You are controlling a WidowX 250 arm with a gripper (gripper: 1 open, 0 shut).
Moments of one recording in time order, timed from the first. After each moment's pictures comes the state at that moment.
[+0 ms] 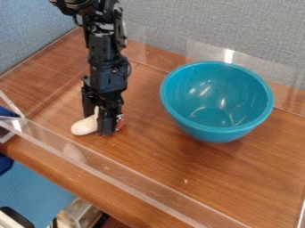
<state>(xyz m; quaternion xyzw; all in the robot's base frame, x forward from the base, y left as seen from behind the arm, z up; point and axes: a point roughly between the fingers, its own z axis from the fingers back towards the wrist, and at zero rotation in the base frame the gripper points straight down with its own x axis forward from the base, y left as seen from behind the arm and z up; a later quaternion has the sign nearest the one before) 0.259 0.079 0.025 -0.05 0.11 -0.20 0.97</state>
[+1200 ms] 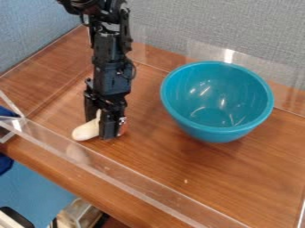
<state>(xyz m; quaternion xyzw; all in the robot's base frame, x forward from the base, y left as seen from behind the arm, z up) 0.253 0.073 0.031 -0.05 0.14 -0.20 0.97</state>
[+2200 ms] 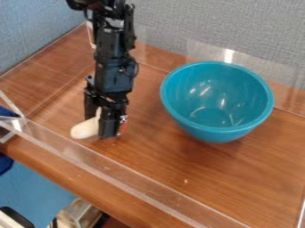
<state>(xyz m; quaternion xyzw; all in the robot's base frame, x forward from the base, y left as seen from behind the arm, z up) 0.249 0.066 0.042 -0.04 0.15 -0.21 0.97</state>
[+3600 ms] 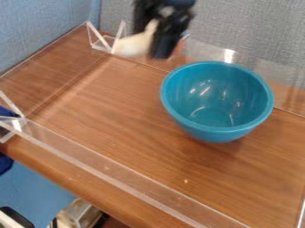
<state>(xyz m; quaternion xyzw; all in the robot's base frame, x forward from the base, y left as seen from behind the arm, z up) 0.294 -0.016 0.177 0.05 0.11 -0.27 0.96</state>
